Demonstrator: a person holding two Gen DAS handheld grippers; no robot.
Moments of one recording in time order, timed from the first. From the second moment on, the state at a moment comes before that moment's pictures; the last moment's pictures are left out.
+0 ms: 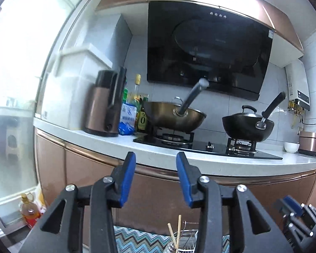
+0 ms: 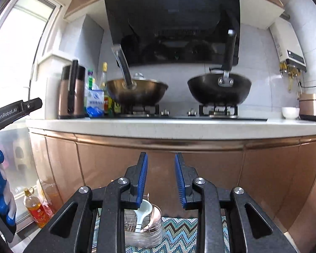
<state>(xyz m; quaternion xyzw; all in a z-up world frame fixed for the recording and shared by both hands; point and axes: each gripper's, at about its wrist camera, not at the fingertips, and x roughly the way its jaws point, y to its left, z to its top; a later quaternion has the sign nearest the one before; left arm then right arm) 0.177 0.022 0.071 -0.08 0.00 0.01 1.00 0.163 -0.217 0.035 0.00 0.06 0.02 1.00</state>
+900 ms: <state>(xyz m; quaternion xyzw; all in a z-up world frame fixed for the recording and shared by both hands) 0.081 0.052 0.047 -0.05 0.17 -0.07 0.98 0.053 -0.252 0.054 0.05 0.08 0.05 0.99</state>
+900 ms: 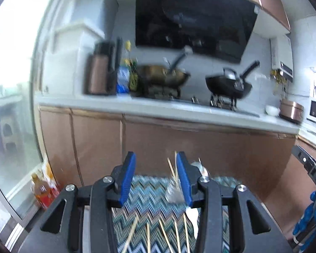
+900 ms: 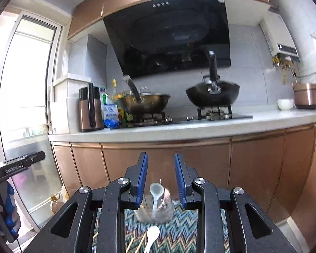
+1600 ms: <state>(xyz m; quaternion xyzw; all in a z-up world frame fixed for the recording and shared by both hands) 0.174 0.006 -0.104 -0.09 0.46 -0.17 0.87 0.112 -0.286 -0.073 0.10 0.29 0.11 0.95</state>
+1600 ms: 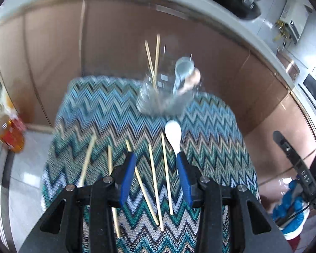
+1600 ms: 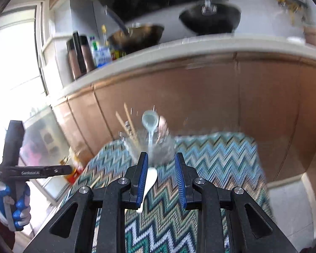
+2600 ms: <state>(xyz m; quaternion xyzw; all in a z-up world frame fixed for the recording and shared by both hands) 0.296 -0.053 -0.239 -0.06 0.65 -0.17 0.74 0.272 -0.251 -0.214 0.16 0.51 0.25 0.81</state>
